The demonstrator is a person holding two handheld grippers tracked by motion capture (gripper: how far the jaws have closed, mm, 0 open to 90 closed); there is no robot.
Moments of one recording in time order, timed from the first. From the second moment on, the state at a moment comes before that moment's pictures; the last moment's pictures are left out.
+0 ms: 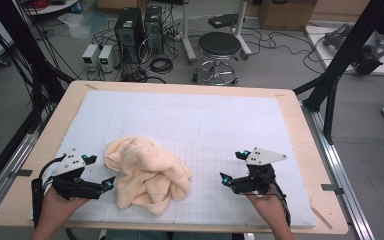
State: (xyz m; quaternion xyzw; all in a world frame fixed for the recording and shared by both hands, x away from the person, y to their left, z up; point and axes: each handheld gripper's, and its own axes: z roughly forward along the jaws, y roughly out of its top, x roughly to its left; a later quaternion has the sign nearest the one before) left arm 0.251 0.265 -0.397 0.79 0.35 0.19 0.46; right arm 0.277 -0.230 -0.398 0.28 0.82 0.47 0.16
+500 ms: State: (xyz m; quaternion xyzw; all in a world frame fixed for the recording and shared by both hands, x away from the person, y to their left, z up) left arm 0.275 0.244 -0.405 0.82 0.32 0.14 0.45; right arm 0.289 -0.165 -0.399 0.20 0.85 0.47 0.10
